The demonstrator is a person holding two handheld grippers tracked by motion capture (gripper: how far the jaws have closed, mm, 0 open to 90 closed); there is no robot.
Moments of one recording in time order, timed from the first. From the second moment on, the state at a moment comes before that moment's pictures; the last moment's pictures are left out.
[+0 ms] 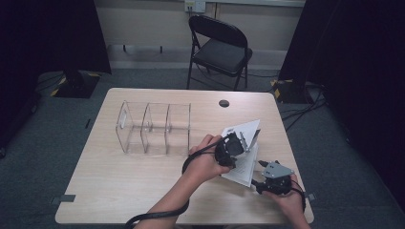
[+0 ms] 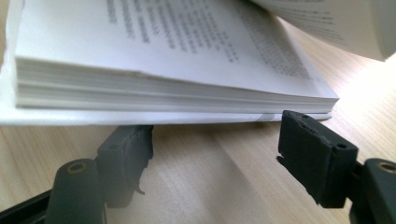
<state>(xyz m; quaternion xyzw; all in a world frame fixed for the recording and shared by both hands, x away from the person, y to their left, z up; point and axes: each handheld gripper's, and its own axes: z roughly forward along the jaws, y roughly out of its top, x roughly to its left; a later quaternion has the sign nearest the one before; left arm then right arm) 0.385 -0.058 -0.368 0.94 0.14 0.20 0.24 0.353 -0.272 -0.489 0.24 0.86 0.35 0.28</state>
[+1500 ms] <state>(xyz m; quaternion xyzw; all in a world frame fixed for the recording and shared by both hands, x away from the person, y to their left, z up) 0.379 -0.016 -0.368 0.91 0.15 0.18 0.34 0.352 -0.245 -0.435 0.10 0.89 0.30 0.32</state>
